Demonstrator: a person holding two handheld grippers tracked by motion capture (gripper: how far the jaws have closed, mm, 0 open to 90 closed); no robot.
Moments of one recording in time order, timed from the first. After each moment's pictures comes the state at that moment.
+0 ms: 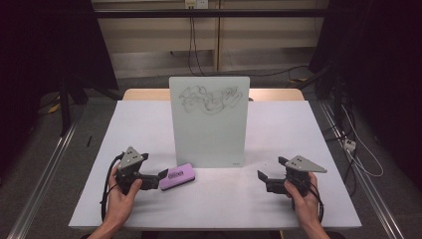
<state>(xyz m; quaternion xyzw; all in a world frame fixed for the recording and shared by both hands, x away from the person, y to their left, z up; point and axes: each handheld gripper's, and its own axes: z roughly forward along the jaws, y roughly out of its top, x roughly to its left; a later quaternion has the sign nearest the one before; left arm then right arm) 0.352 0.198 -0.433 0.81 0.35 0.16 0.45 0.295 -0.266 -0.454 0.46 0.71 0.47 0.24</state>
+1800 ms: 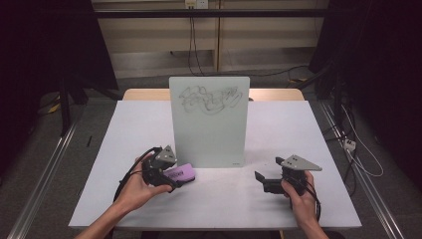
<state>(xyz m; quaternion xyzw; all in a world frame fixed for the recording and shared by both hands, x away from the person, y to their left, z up) 0.372 0.131 -0.421 0.93 0.19 0.05 0.30 0.300 -0.260 -0.457 0.46 0.73 0.46 0.23</state>
